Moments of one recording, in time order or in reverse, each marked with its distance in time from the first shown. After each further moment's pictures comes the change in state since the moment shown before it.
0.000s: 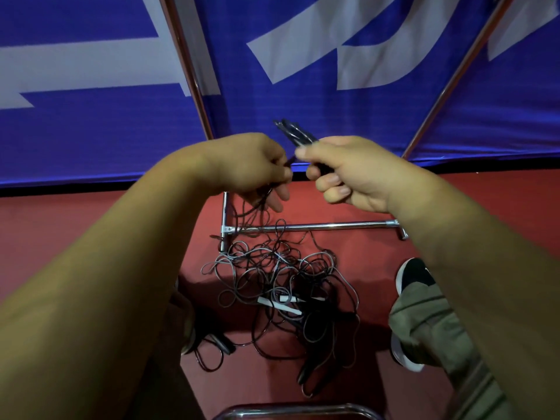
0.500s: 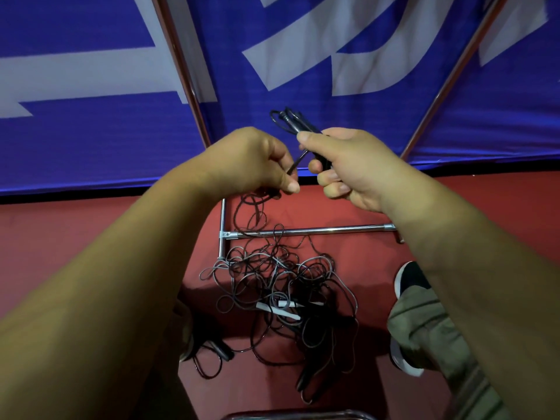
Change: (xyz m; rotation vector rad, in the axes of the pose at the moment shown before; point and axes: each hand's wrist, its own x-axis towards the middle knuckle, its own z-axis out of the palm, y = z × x) left_hand 0.004 0.006 0.001 0.185 0.240 0.169; right_hand 0.001 -0.007 -0.004 0.012 0.132 -0.101
